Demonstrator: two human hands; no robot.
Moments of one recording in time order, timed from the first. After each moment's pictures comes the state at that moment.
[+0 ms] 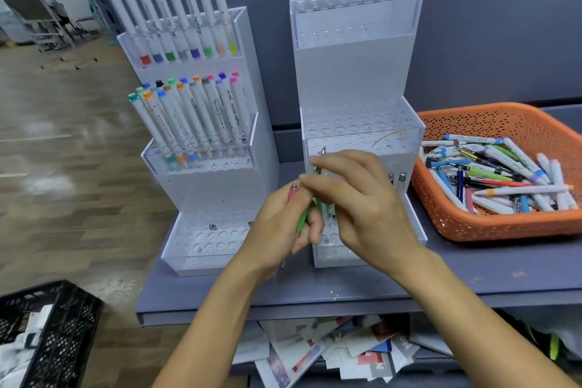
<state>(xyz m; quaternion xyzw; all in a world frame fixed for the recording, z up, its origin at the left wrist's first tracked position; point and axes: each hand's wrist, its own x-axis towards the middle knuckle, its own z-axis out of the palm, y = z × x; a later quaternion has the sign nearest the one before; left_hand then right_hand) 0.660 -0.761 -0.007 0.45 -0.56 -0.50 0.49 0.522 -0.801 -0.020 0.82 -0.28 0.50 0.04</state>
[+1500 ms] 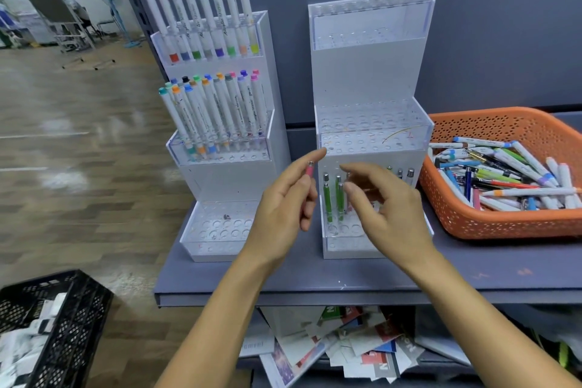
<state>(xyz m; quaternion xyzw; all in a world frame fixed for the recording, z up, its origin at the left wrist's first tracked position) 0.667 -0.749 -0.007 0.43 -0.55 -0.44 0.56 0.514 -0.788 -0.030 0.74 -0.38 0.53 -0.19</state>
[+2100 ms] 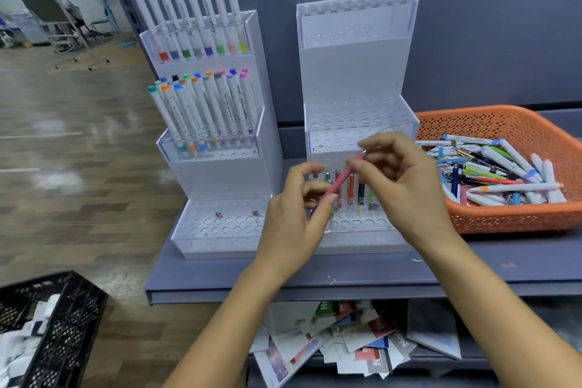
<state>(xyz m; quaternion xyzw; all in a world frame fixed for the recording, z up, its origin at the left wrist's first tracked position) 0.645 -0.745 -0.026 0.52 -0.67 -0.20 0.50 0.496 -0.785 0.006 0.63 -0.37 0.57 -0.37</state>
